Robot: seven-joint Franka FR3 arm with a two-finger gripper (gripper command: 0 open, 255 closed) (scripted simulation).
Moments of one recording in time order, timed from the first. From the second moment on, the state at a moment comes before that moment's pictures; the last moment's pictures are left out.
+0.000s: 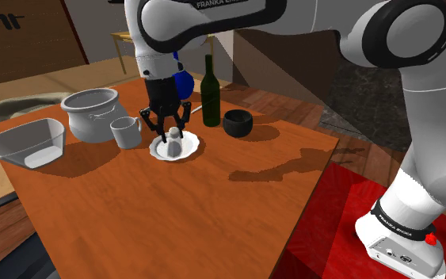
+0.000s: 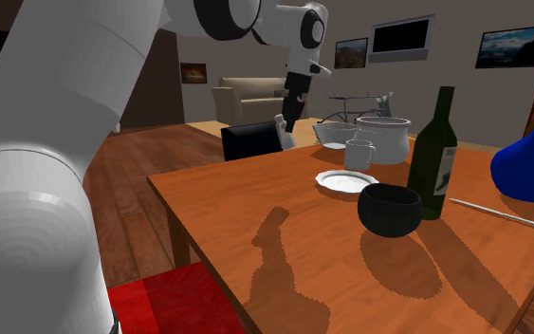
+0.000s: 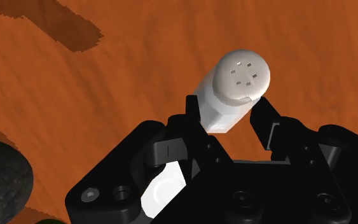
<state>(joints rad) 0.24 0.52 0.39 -1.26 -0.01 1.63 0.87</state>
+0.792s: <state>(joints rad) 0.17 0.45 0.38 -1.25 0.01 1.54 0.80</state>
